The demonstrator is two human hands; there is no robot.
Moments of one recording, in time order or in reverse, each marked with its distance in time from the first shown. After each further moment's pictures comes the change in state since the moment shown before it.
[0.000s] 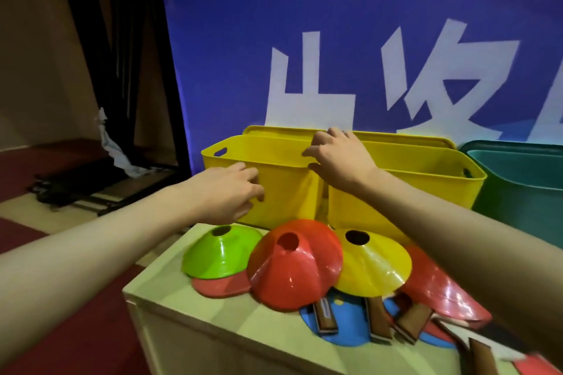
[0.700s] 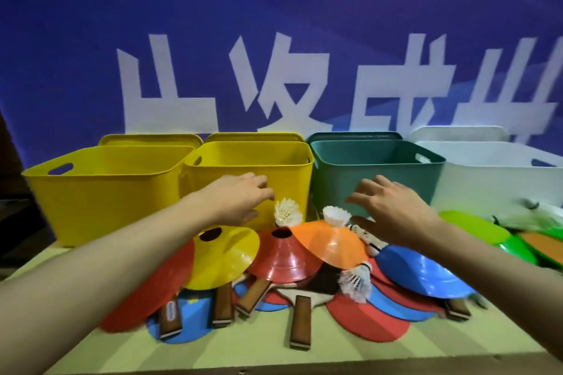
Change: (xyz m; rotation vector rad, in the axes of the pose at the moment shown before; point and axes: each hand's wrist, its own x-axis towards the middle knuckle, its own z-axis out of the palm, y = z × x) left_hand 0.192 0.202 -0.043 -0.038 0.103 0.308; right_hand -0.323 0.175 -0.070 -0.167 -0.297 0.324
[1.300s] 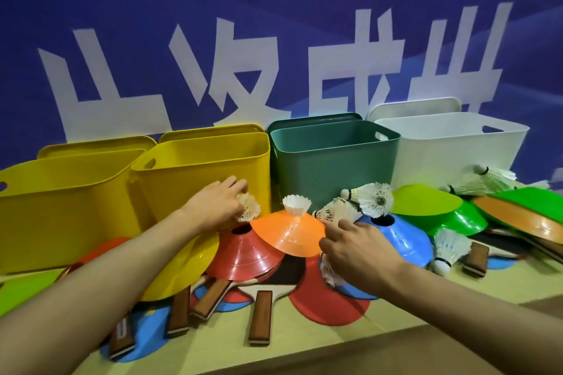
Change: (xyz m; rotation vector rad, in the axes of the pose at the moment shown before) left_hand 0.056 0.029 0.049 0.151 0.027 0.073; right_hand -0.076 -0.031 0.055 -0.037 -0.033 -0.067
